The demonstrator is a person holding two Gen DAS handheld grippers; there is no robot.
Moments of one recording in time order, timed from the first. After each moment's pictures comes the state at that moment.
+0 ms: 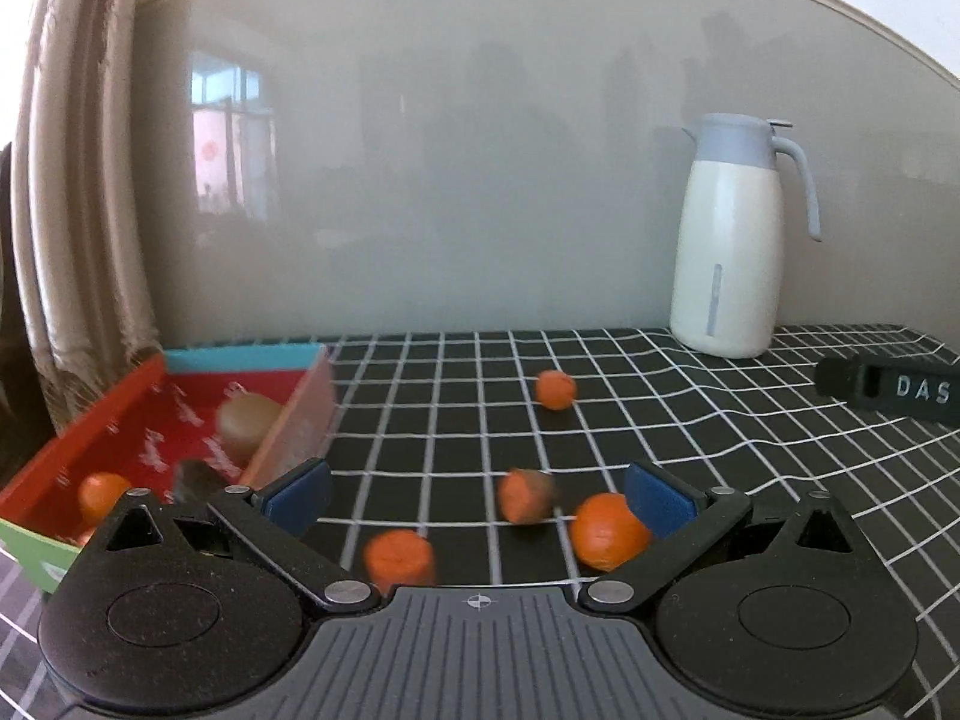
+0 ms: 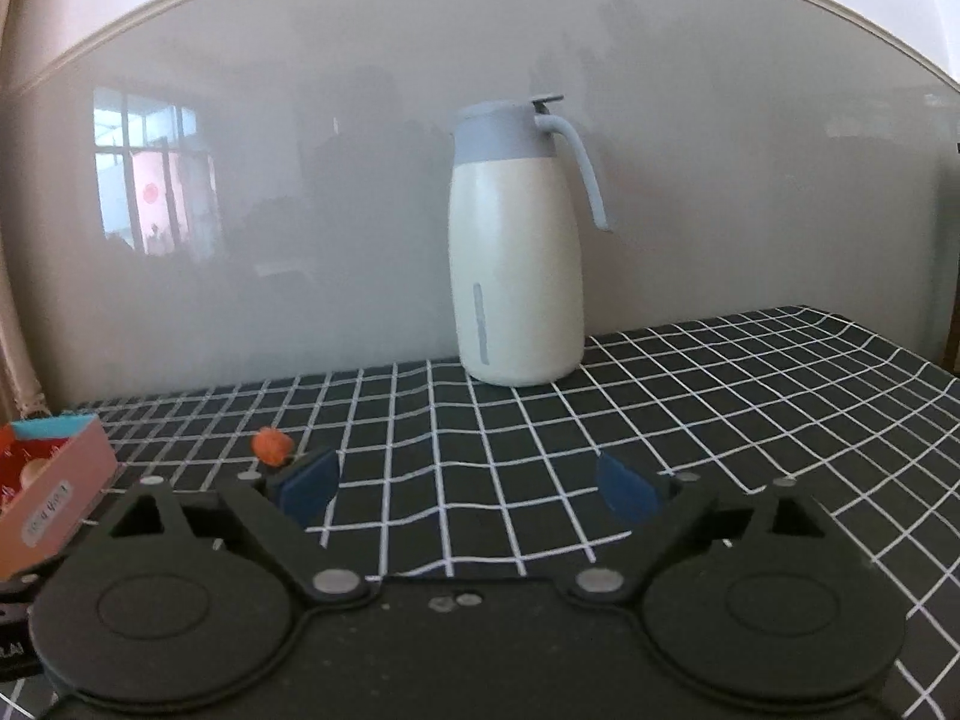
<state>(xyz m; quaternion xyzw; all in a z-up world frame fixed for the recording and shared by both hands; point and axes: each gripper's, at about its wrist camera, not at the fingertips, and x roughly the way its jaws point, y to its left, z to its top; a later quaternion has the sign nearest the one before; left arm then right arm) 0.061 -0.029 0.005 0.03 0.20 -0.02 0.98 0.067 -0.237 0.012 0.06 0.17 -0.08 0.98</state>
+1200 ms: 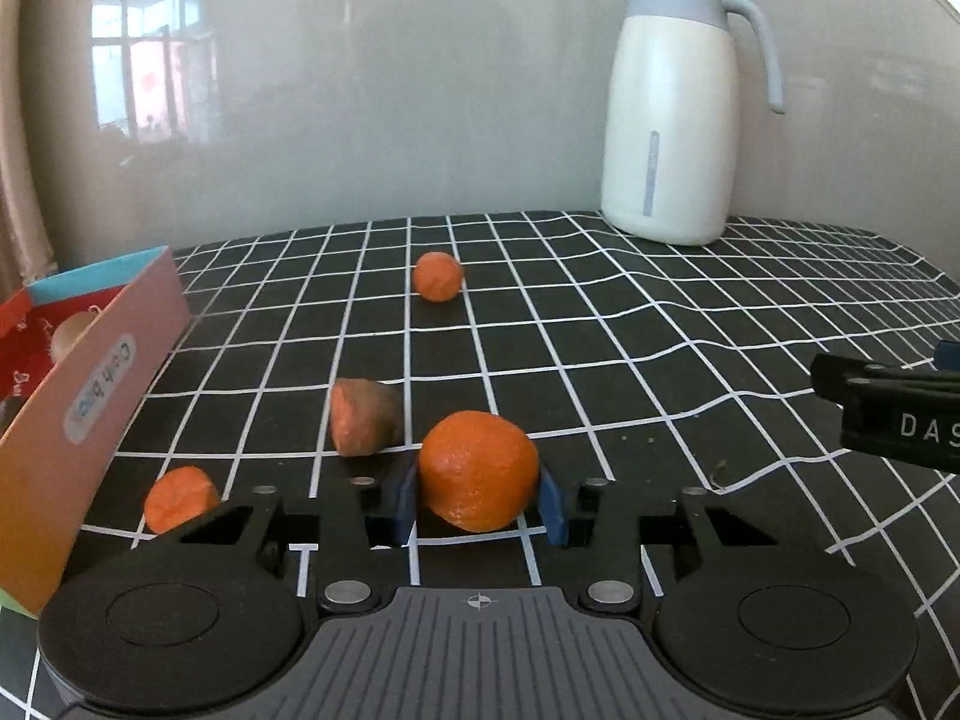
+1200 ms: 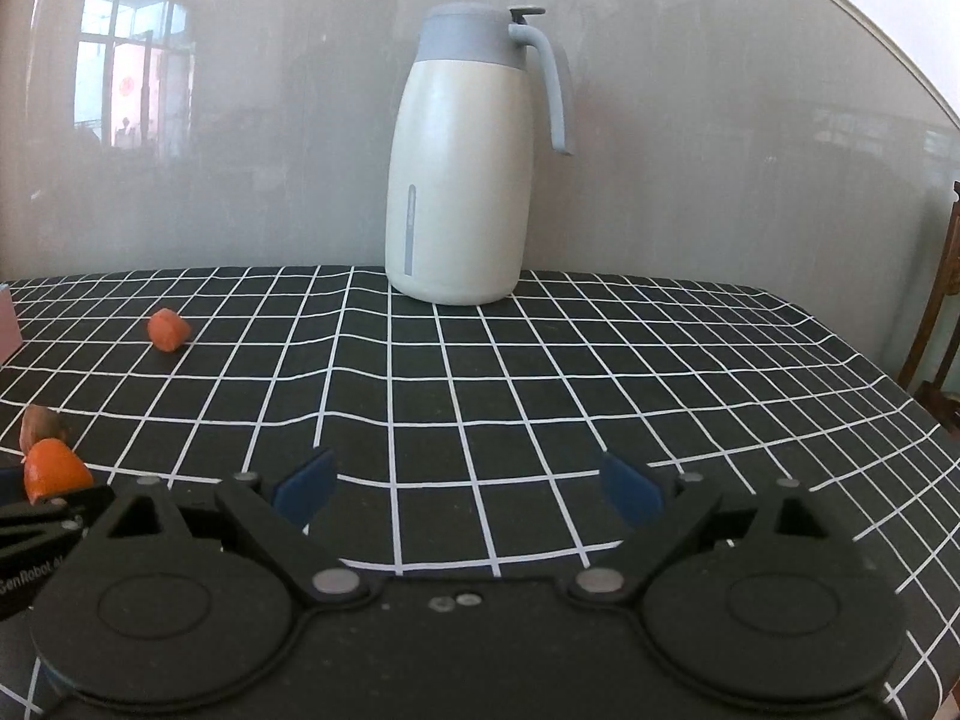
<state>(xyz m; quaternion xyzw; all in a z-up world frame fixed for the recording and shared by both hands) 0.111 -0.094 -0.042 0.04 0.30 -0.06 0.95 0.080 -0.261 -0.019 -0.01 0.24 -0.12 0.96</state>
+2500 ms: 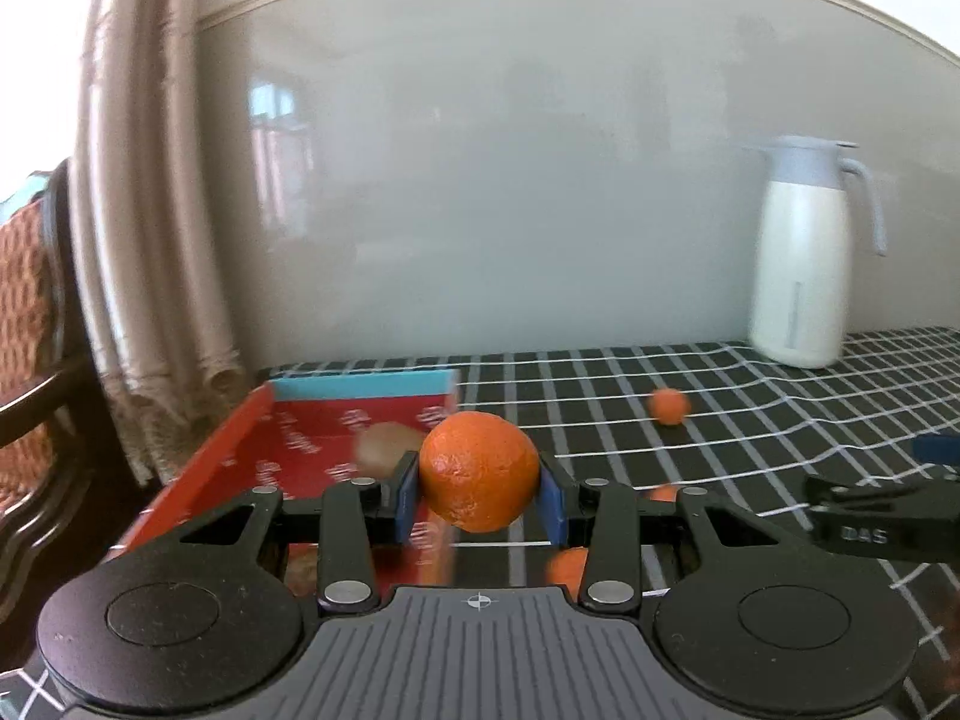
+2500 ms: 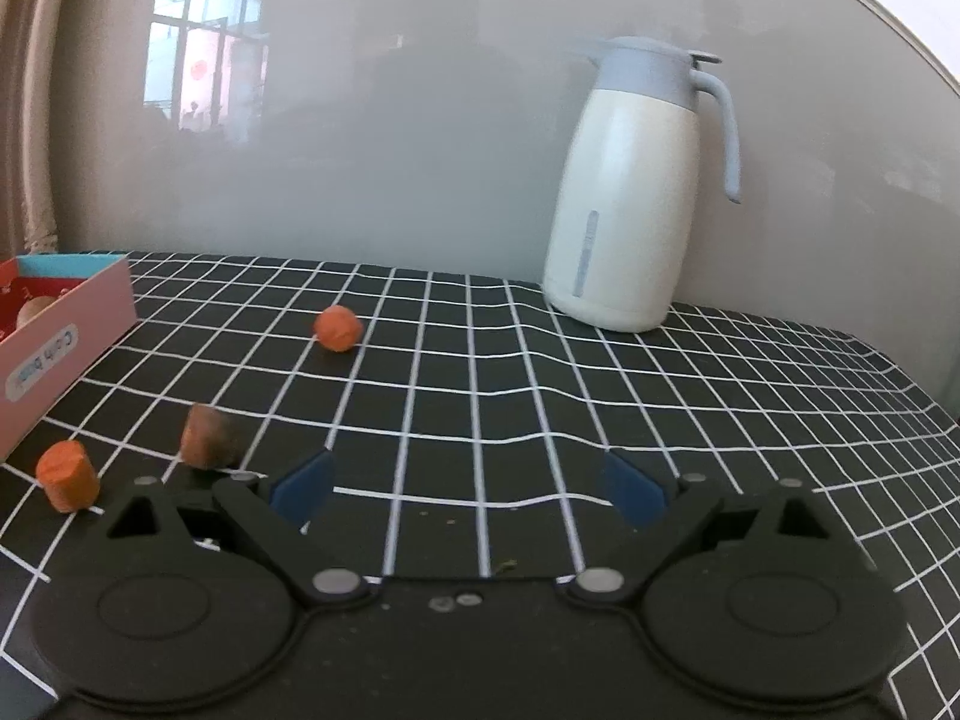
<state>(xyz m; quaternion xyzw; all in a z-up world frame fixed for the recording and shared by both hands) 0.059 0.049 0.023 0.05 0.19 0.03 0.98 0.095 -0.158 -0.020 -0.05 0.24 -0.05 0.97</state>
